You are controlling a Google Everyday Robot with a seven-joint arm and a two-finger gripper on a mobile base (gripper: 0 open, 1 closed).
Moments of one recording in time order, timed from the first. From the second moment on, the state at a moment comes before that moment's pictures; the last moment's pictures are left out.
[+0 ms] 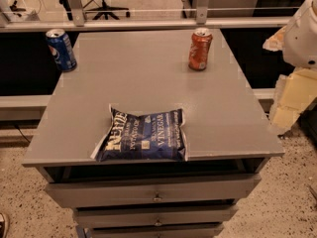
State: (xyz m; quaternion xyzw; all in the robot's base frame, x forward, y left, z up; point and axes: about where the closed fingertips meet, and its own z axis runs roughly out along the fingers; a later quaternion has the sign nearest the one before) arm 0.438 -0.217 0.977 -0.60 0.78 -0.03 0.16
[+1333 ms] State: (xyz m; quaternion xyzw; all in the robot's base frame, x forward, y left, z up) arm 0.541 -0.063 0.983 -0.62 0.72 0.08 0.29
